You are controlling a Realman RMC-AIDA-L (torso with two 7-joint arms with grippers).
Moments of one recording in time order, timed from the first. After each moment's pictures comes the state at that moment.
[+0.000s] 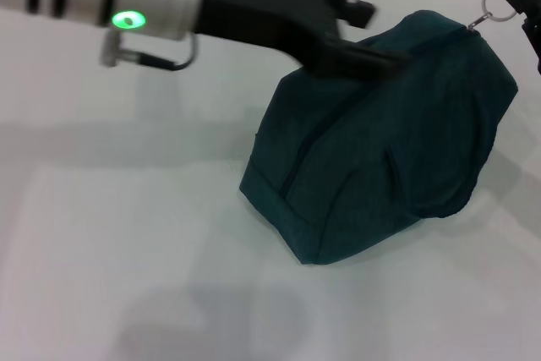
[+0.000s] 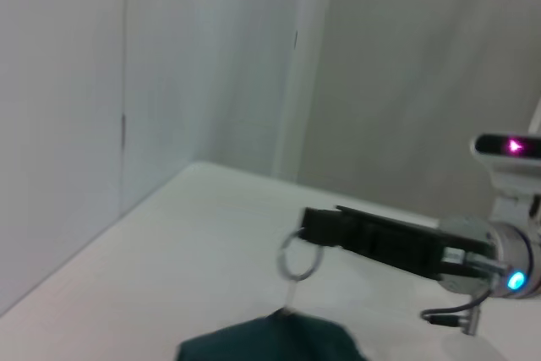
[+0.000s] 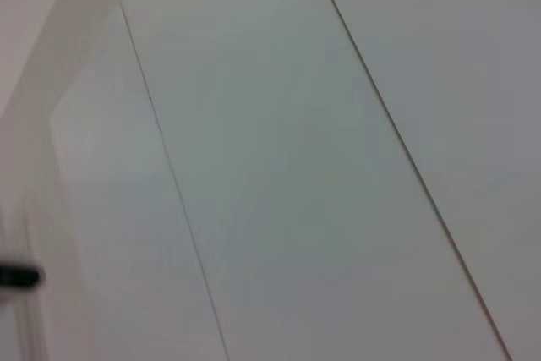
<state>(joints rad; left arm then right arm) -0.54 -2.09 1.29 1.53 1.90 1.48 -2.22 0.48 2.03 -1.27 -0.18 -0.64 -1.64 0.91</state>
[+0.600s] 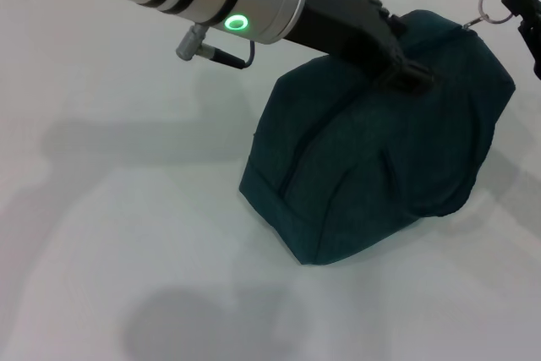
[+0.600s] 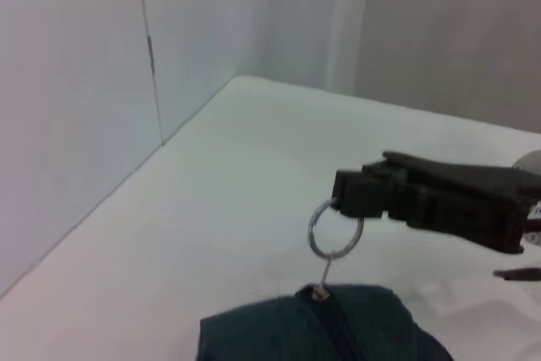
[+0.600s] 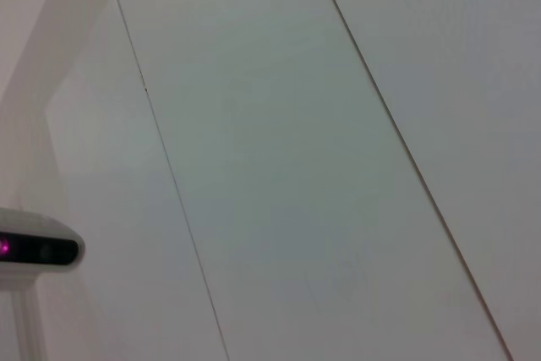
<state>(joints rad) -0.64 -2.09 1.54 1.59 2.18 1.32 -2.48 0.48 2.03 -1.28 -0.18 -0.63 -1.62 0.91</state>
